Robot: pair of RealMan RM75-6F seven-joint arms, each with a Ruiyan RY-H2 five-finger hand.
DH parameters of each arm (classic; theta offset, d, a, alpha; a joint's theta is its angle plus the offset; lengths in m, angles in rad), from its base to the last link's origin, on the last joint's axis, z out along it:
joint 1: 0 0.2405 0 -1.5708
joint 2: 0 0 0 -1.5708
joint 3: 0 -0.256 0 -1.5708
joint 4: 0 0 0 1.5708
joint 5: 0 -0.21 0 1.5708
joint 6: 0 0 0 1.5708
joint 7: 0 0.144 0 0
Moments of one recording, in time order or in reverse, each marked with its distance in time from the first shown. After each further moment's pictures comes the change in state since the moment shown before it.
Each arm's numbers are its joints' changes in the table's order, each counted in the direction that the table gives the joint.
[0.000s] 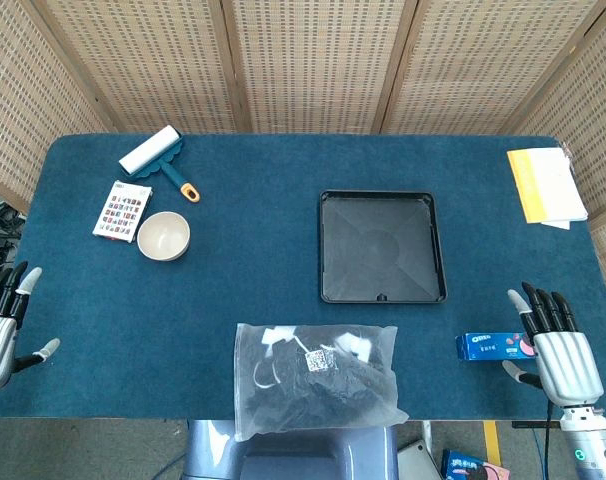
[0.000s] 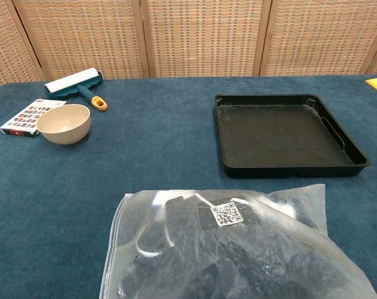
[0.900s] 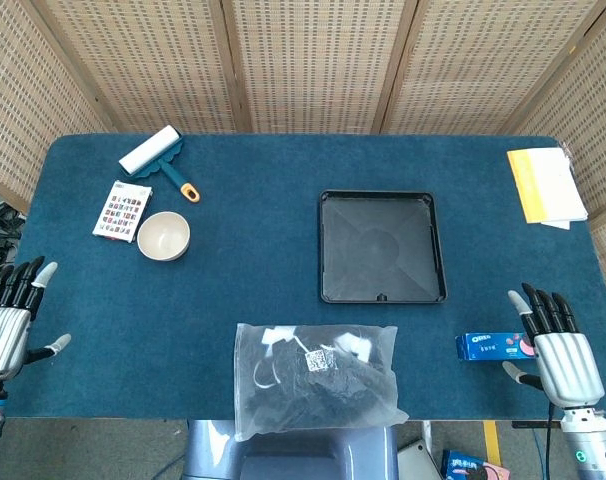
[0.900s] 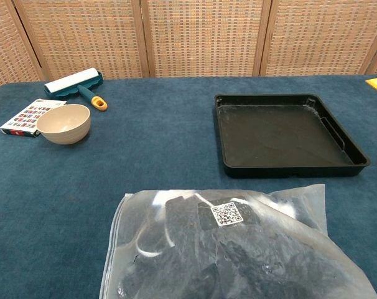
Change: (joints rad) left arm -0.054 0.006 0.015 0.005 0.018 -0.088 -0.016; right arm -0.003 0.003 0.004 0.004 0.006 0.003 0.006
